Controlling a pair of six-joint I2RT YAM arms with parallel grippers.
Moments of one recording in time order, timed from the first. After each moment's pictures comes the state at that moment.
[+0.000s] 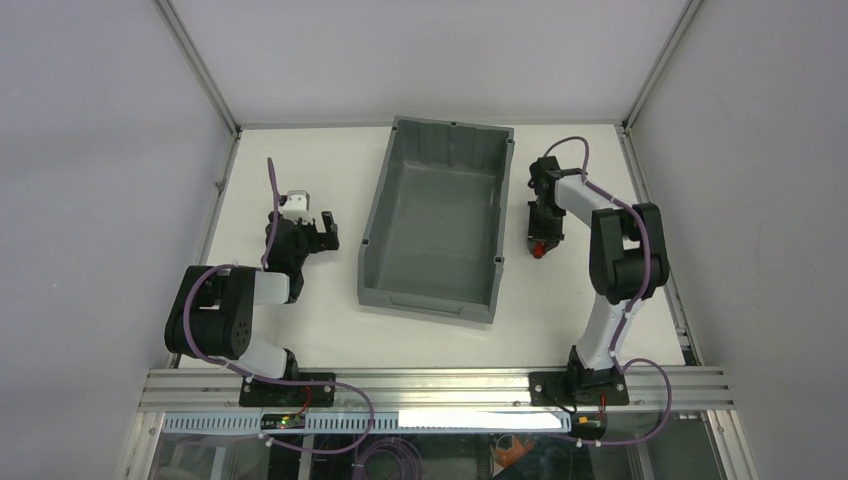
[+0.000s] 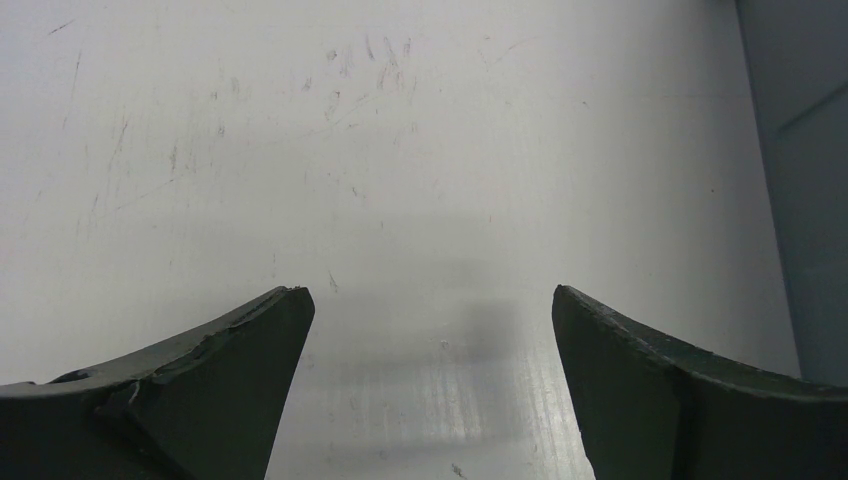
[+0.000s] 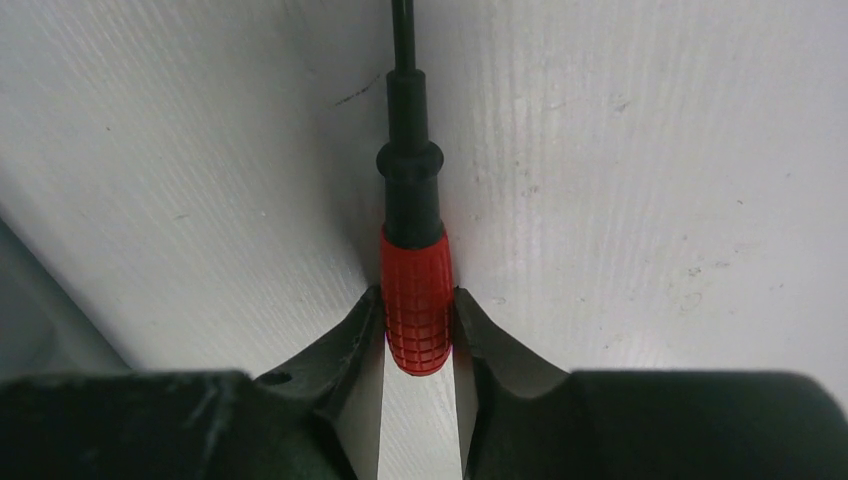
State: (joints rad) left arm -0.05 1.51 0.37 0.81 -0.04 -0.07; right arm 0.17 1.88 1.27 -0.84 0.10 0.29
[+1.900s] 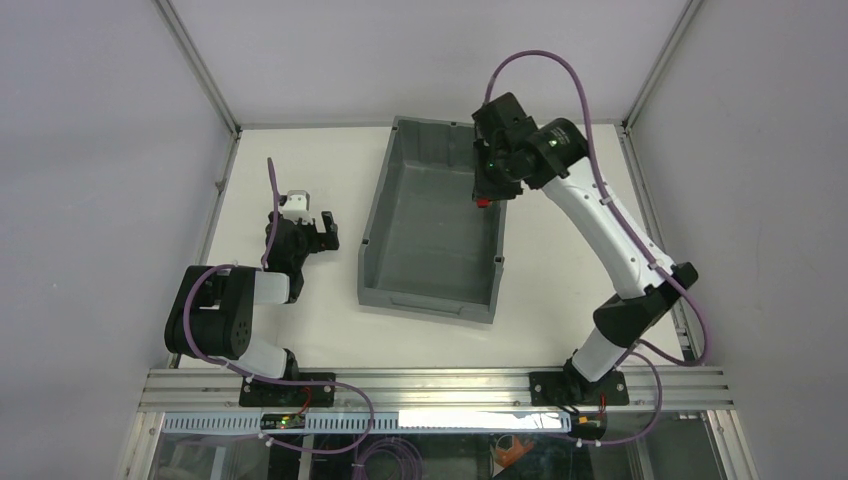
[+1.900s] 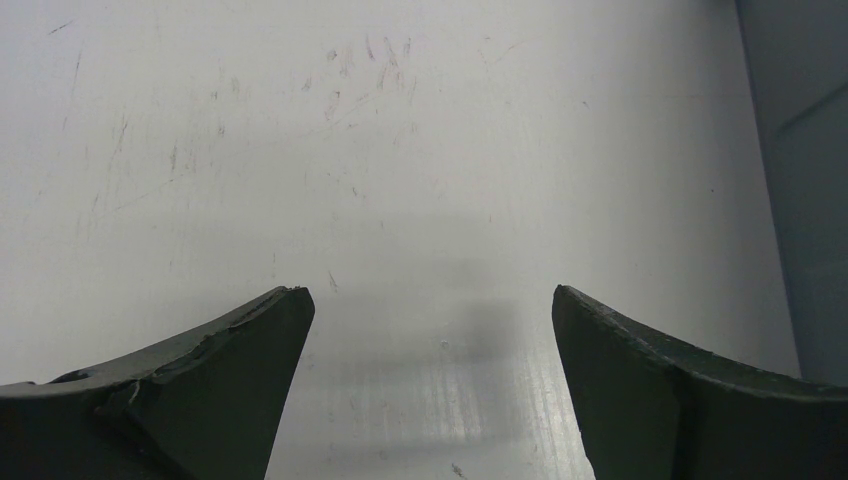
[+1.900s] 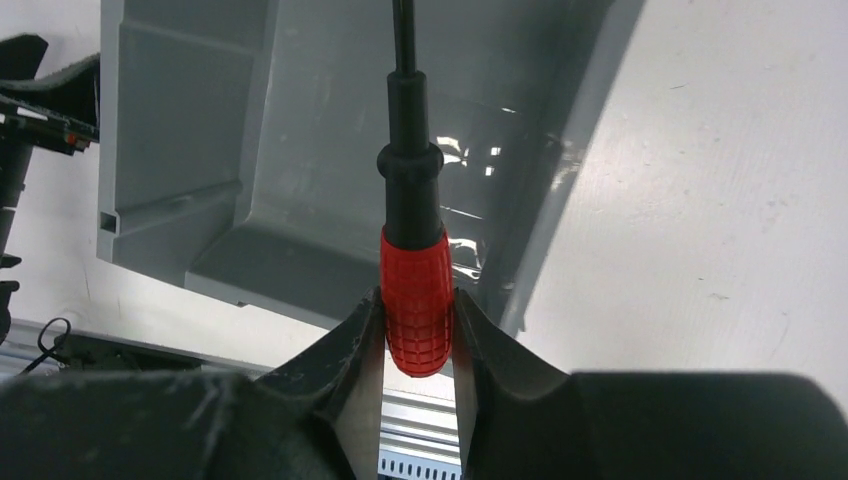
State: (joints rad) left arm -0.05 1.51 0.37 0.81 -0.04 -0.07; right arm 0.63 1.63 2.01 -1.35 0.17 0.51
